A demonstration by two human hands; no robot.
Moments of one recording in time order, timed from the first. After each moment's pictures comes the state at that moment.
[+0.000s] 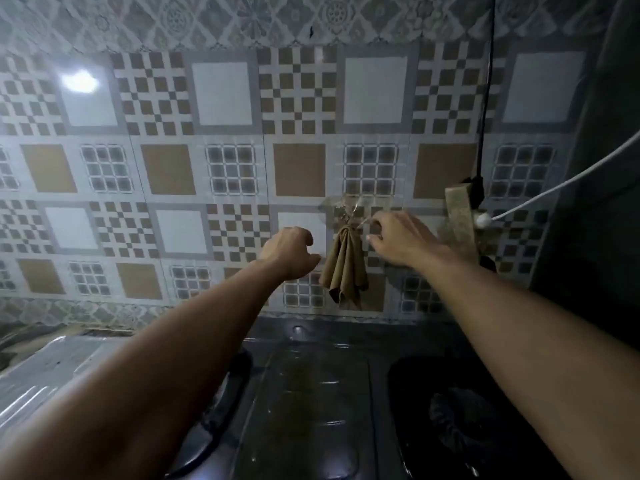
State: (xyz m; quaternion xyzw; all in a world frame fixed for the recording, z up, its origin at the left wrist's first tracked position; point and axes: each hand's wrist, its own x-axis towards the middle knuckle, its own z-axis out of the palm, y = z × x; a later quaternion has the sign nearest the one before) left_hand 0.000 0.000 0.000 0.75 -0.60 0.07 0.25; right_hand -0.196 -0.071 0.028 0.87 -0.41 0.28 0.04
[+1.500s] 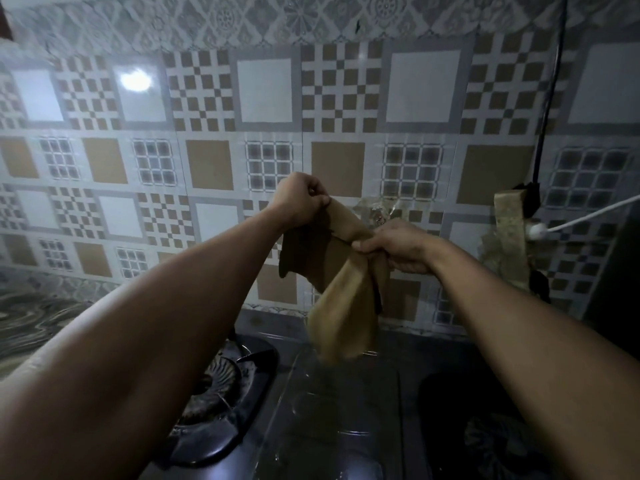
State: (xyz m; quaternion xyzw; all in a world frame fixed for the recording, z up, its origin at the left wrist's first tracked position) left_hand 0.036 0.009 0.069 0.71 -0.56 0.03 0.42; right_hand -0.151 -0.066 0.035 0.73 -0.32 0.20 -0.57
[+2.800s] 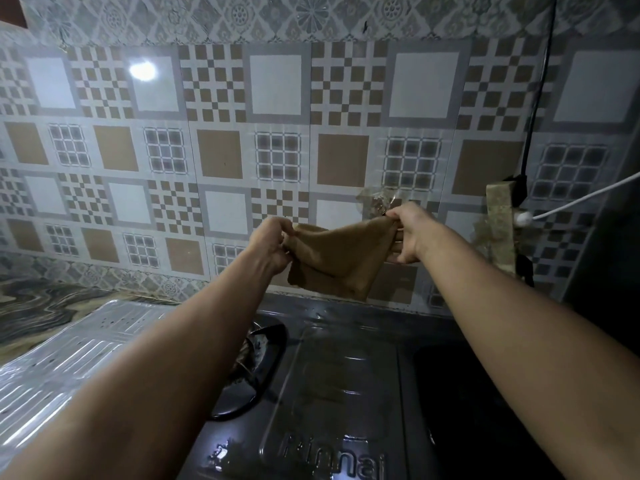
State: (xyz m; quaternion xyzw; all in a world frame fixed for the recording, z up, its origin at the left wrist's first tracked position) left_hand 0.040 0.081 0.003 0.45 -0.15 -0.45 0.76; right_hand -0.146 -0.025 0.041 0.50 -0.48 0.37 -0.62
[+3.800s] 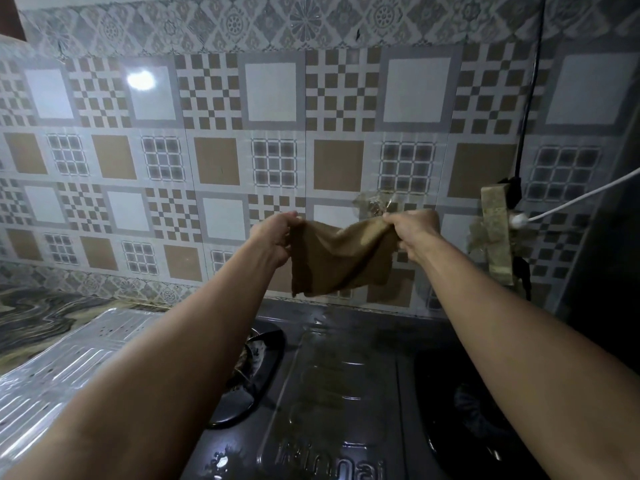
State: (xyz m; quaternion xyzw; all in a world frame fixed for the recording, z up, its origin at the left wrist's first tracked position) left_hand 0.030 0.078 0.024 0.51 -0.20 -0.42 0.73; right_hand -0.150 -0.039 0.028 0.56 -0.47 0.49 -0.47
